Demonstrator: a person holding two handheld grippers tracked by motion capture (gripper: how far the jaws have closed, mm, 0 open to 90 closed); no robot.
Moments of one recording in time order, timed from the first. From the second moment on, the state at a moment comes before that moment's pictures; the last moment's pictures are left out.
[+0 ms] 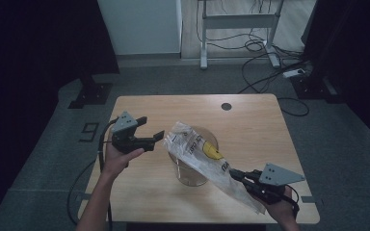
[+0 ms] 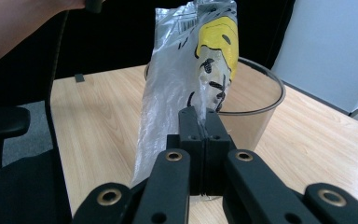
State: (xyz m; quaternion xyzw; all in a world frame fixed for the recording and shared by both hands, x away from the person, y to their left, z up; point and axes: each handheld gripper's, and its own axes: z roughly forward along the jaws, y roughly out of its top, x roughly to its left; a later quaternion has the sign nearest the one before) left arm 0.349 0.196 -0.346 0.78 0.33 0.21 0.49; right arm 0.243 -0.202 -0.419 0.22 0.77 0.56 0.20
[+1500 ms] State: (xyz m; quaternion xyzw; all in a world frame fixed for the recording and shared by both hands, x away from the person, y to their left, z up) left arm 0.402 0.108 -0.389 0.84 0.30 0.25 0.38; right arm 0.259 -0.205 -0.420 0.25 0.79 0.53 0.19
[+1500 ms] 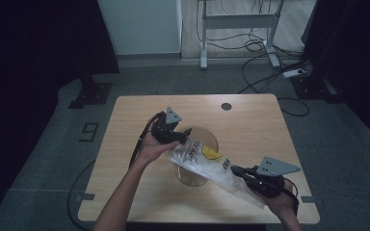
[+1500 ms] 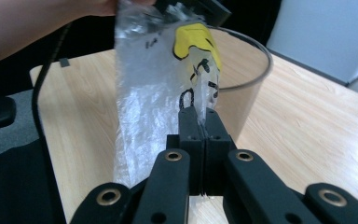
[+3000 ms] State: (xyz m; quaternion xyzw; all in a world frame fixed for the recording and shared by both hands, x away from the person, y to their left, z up) left arm 0.423 0.112 -0.383 0.82 0.32 0.24 0.41; right arm 0.266 -0.204 -0.416 0.26 0.80 0.52 0.16
